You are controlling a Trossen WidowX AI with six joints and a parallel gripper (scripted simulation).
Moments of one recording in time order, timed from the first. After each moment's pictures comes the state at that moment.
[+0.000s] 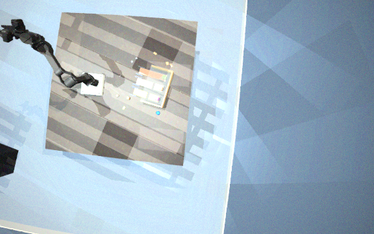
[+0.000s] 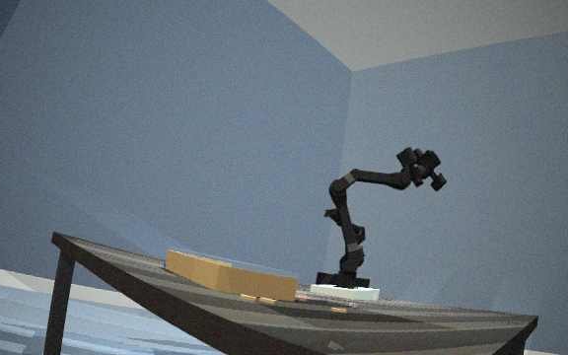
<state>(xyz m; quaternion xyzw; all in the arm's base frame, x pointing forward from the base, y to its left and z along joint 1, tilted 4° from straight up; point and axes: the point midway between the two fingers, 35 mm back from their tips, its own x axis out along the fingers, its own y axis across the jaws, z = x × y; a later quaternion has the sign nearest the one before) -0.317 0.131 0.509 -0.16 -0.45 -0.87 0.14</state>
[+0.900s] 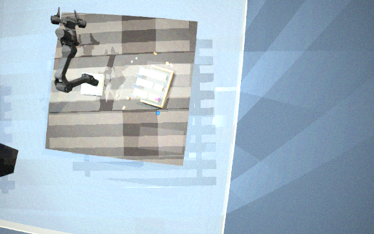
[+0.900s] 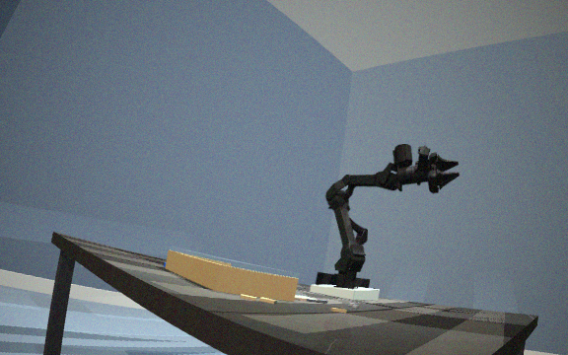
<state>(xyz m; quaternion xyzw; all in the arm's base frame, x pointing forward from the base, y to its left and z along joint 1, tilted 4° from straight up) -0.065 0.355 0.407 -0.24 -0.26 -0.80 -0.49</state>
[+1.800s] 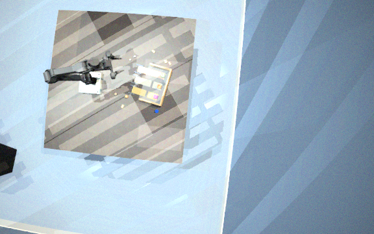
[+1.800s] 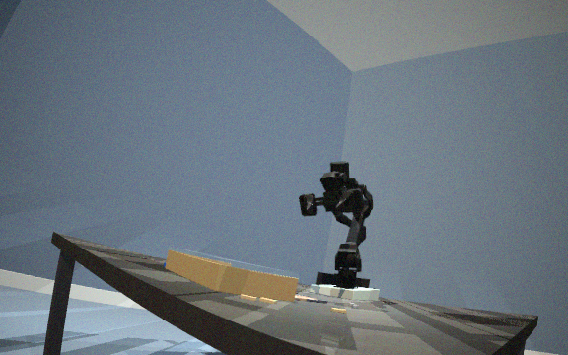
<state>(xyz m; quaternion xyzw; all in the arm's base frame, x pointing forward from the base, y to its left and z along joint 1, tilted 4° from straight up) 0.281 0.161 0.240 0.00 -0.22 -0.24 -0.95</state>
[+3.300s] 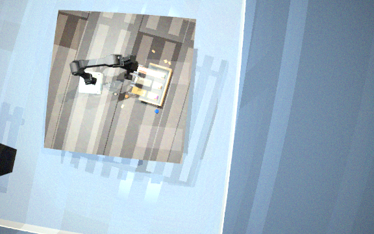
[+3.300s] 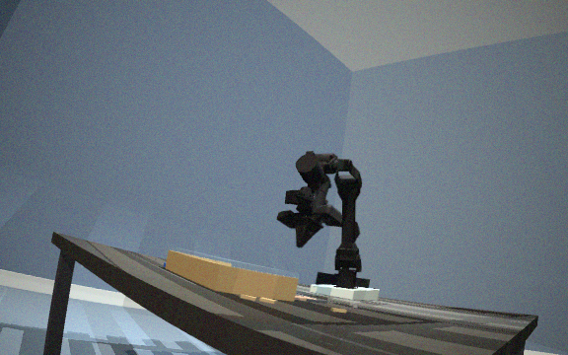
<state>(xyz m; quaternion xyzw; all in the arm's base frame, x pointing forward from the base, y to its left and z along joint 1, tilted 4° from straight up) 0.367 0.181 0.155 0.00 -0.58 -0.06 -0.82</state>
